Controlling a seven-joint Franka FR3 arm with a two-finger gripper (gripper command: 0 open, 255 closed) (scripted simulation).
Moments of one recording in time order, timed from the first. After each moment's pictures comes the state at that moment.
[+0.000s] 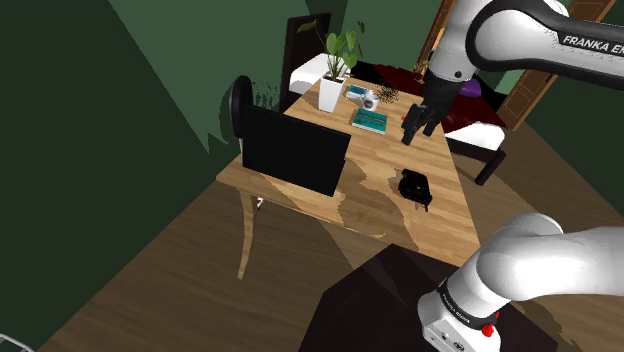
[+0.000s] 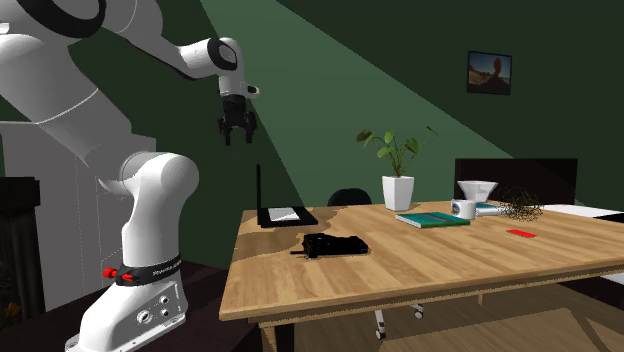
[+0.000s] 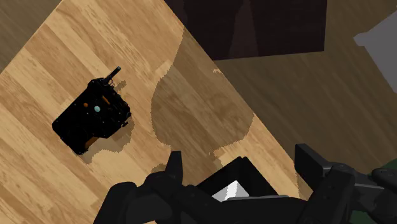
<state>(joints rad) -0.01 -0.79 0.04 -2.38 -0.05 1.62 0.04</state>
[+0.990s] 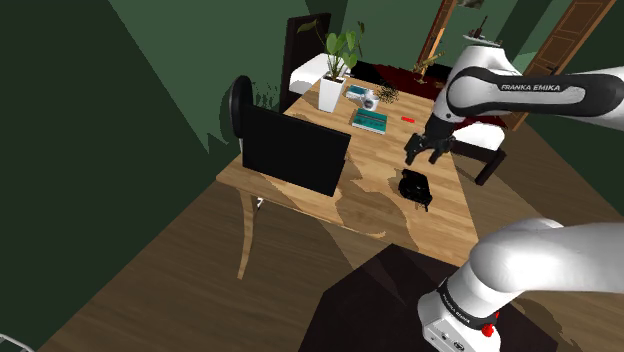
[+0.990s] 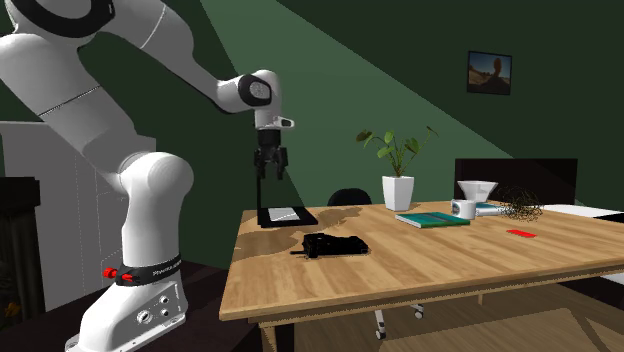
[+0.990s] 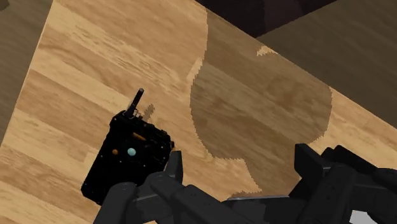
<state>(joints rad) -0.20 -0.69 -0.16 -2.62 -0.12 1.95 0.08</state>
